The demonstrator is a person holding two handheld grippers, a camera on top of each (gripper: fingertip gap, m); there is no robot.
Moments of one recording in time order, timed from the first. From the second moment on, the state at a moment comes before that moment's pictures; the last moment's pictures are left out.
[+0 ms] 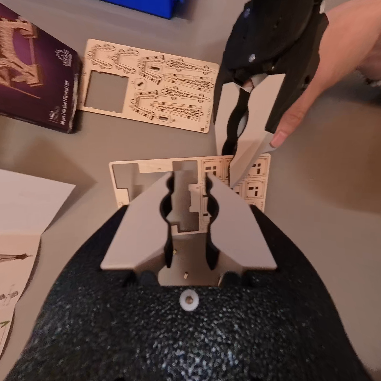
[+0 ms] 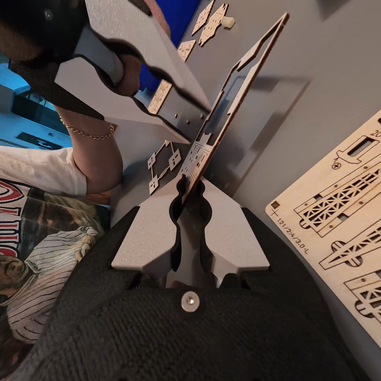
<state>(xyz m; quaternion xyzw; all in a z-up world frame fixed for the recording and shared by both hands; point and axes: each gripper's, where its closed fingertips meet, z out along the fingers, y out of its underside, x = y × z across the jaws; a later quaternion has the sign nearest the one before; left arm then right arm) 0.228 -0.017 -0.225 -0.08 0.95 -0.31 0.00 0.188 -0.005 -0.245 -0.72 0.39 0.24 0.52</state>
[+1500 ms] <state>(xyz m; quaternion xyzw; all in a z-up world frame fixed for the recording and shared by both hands) 0.225 -0.018 -0.246 -0.10 0.95 -0.30 -0.03 0.187 -0.004 -0.246 -0.72 0.39 0.24 0.52</state>
